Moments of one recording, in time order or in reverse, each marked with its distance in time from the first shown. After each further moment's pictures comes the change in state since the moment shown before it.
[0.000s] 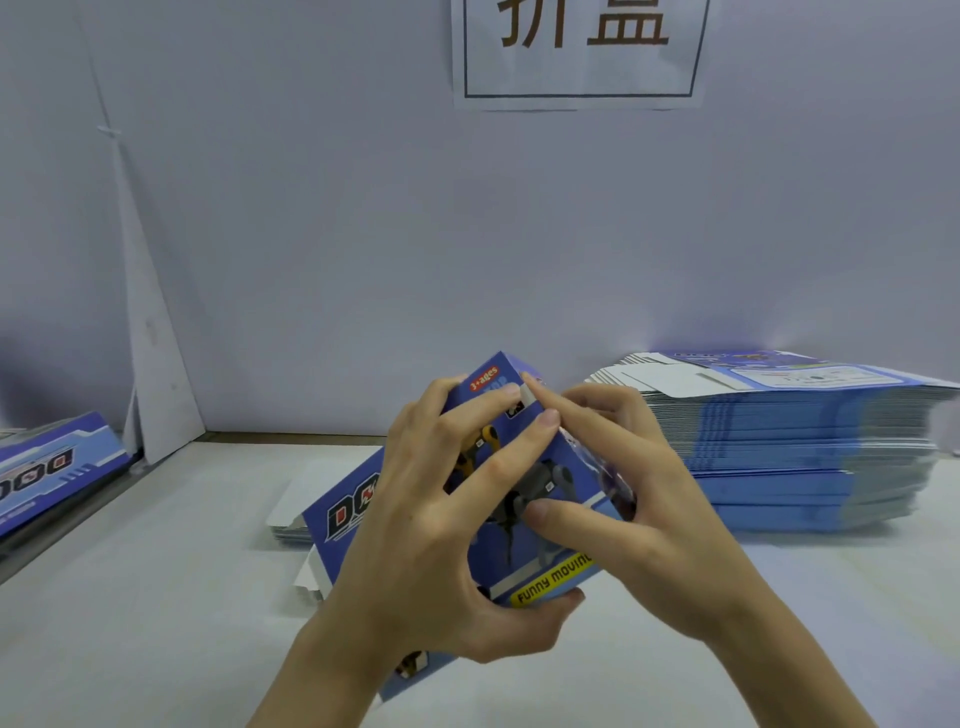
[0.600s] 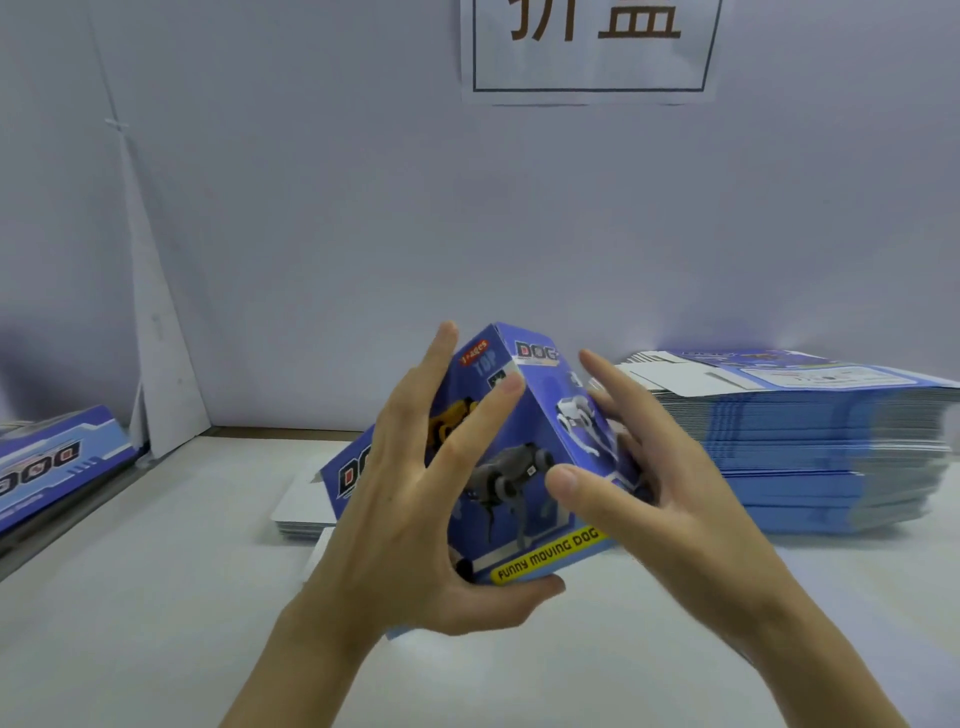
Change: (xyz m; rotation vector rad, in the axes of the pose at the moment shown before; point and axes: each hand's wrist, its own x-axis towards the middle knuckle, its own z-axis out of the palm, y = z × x) left_hand -0.003 -0.020 -0.005 -0.055 -0.005 -0.003; right_hand -0.001 -0.007 -0.002 0.154 0.052 0.042
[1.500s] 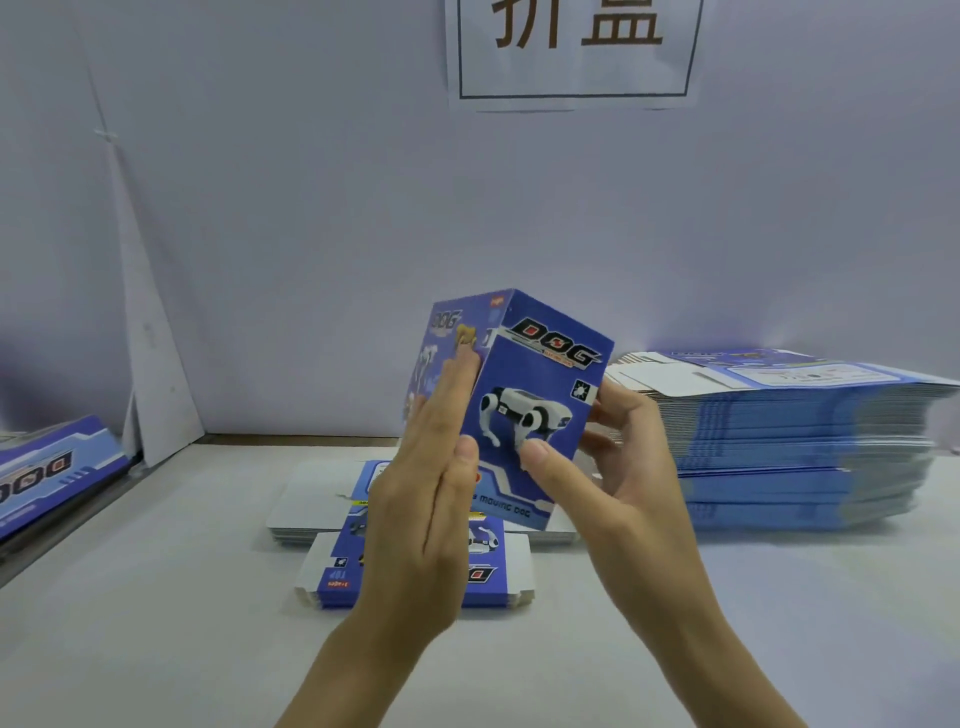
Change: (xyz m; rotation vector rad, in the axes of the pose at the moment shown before) left_hand 0.004 0.023 0.022 -0.565 0.208 -0.529; right_hand 0.005 0.017 0.024 0.118 0.319 0.049
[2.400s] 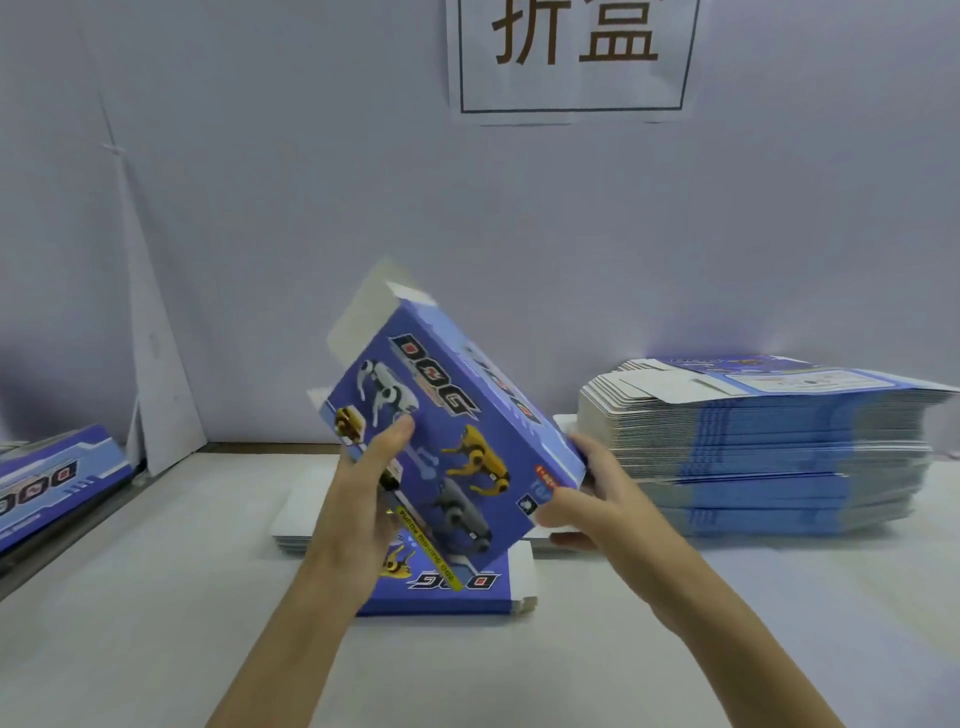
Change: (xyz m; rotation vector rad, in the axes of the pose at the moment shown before) left_hand 0.022 -0.037 -0.036 -0.512 0.157 -0.691; right_hand 0.015 0.025 -0.022 -0.137 -0.232 0.382
